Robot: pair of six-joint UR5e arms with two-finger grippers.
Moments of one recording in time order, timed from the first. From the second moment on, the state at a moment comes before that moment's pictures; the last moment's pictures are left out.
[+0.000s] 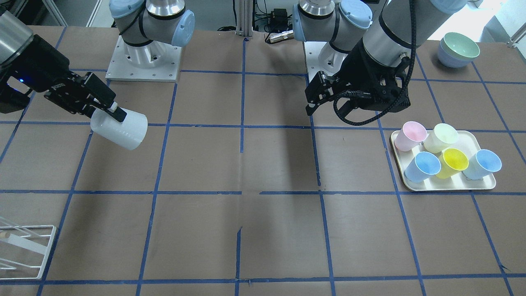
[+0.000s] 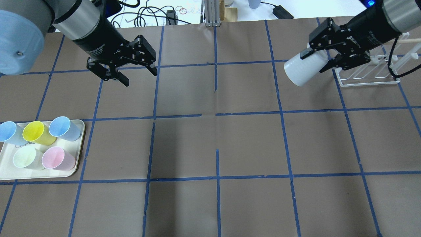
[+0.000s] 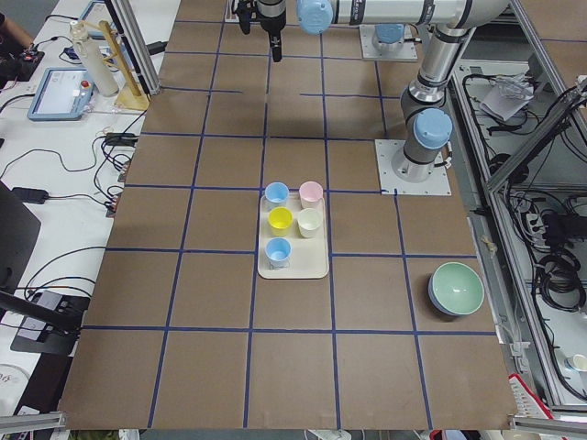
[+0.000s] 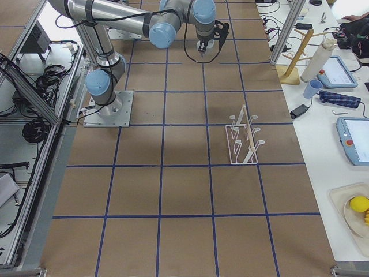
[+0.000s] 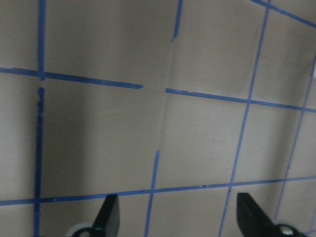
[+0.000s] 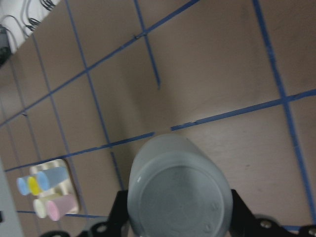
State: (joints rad) left arm -1.56 -1.60 -1.56 -1.54 1.36 -0.12; right arm 1.27 -1.61 1.67 -1.60 -1.12 -0.12
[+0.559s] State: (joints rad) left arm -1.57 -1.59 -1.60 -1.32 1.54 -0.12; right arm 1.21 -1.57 1.67 -1.83 -1.44 -0.34
